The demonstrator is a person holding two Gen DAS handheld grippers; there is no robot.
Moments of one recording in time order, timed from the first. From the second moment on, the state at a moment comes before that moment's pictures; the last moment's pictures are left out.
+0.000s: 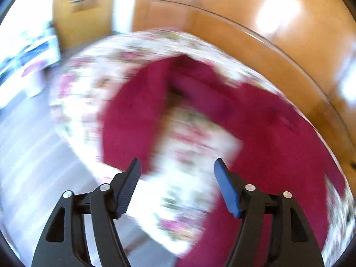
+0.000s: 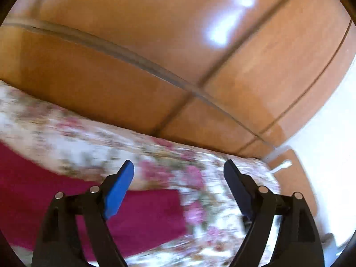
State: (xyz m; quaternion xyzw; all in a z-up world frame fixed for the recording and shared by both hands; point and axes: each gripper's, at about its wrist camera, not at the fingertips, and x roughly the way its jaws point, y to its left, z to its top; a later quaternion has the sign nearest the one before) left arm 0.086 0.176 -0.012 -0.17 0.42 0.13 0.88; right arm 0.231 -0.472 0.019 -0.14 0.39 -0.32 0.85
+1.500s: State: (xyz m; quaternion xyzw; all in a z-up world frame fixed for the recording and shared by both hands) left arm 0.170 0.363 0.002 -0.08 0.45 0.36 0.81; right arm 0.228 -0.151 -0.096 -0.02 0.45 0.06 0.89
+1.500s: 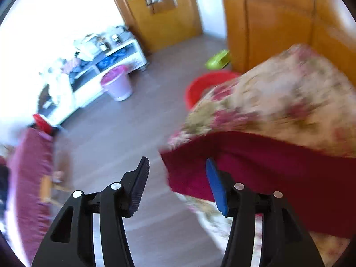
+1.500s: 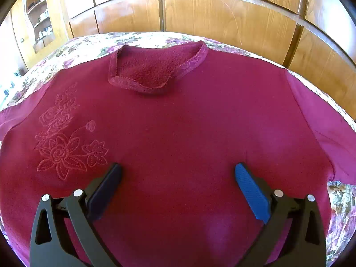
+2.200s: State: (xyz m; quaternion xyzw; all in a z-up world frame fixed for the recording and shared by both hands) left arm 0.175 0.124 -0.018 -0.01 0.40 0.15 0.91; right arm 0.229 -0.154 -0.095 -0.01 0.45 0.06 0.89
